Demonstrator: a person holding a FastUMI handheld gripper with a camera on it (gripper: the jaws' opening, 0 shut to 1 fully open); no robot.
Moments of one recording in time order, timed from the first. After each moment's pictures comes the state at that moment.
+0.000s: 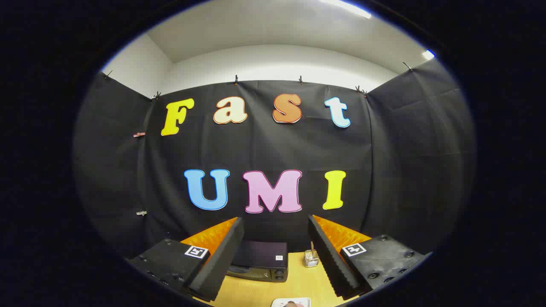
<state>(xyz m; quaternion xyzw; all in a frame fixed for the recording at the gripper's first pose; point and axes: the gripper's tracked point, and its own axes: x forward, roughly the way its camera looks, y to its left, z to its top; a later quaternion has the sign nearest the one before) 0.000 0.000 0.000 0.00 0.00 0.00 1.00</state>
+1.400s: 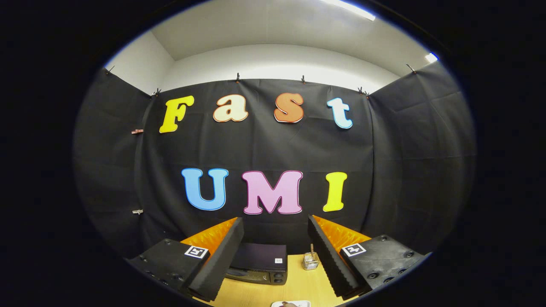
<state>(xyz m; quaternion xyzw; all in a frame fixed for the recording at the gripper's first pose) 0.032 0.018 -0.008 0.00 0.00 0.00 1.00</state>
